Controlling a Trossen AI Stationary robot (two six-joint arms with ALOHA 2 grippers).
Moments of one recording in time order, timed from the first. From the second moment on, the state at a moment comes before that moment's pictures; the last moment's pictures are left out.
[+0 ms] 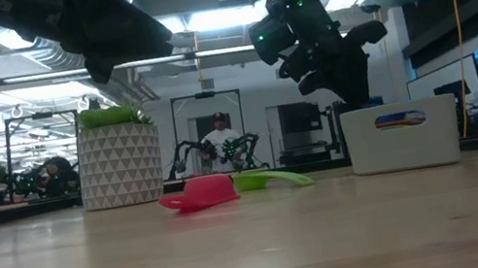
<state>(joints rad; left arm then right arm) -0.34 1.28 0.57 0.38 -0.48 -0.38 -0.43 2.00 1.68 -1.54 0.08 -0.74</state>
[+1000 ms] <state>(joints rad) -0.34 1.28 0.57 0.37 -0.41 -0.41 -0.40 1.86 1.69 -1.57 0.00 -0.47</state>
